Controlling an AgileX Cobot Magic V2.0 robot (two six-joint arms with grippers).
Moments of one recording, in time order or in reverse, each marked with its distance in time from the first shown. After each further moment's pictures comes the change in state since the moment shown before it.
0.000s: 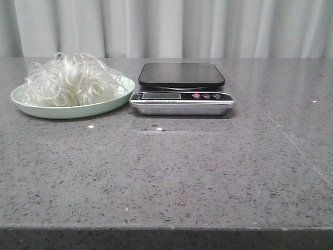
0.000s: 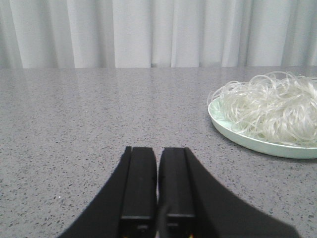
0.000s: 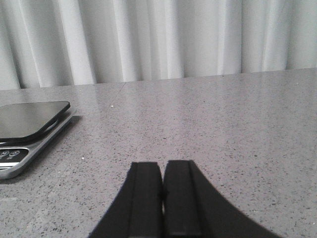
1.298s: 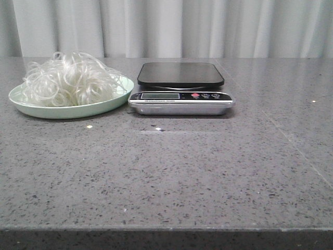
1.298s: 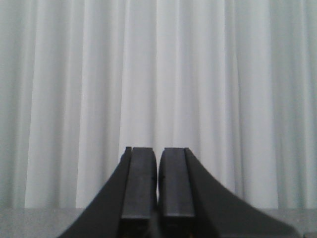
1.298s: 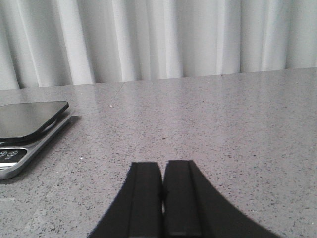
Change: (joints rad) left arm 0.000 0.009 -0.098 -0.008 -0.397 0.000; right arm 0.000 0.000 0.000 -0.002 0.000 0.000
